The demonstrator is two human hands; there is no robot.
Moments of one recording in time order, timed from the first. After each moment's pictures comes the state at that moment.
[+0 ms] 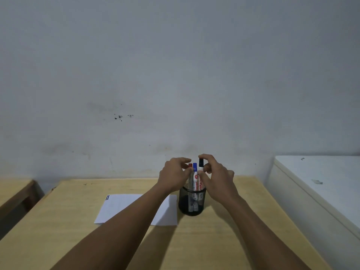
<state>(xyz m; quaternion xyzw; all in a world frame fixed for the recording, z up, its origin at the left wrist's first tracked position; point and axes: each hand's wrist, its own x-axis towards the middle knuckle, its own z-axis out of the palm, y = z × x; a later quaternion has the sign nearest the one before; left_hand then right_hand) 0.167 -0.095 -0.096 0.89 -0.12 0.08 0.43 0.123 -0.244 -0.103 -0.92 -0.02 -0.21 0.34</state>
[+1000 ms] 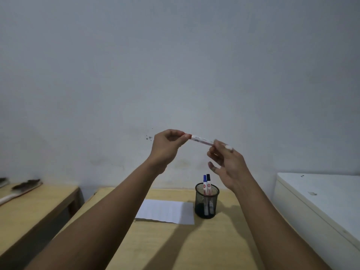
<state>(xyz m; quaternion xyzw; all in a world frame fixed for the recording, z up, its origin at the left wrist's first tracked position) 0.044 -0.014 0.058 0.70 -0.14 0.18 0.68 0.031 -0.200 0.024 -0.52 -0.03 -0.10 0.85</state>
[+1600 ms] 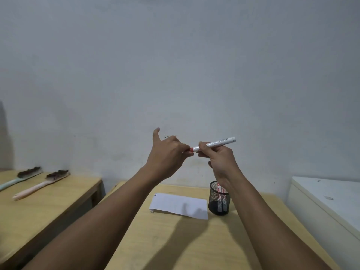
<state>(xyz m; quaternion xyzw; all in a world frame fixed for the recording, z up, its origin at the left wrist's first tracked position) 0.004 0.044 0.040 0.89 -0.20 0.41 0.04 0.004 -0.128 0.032 -0.65 -0.10 -0.12 0.74</state>
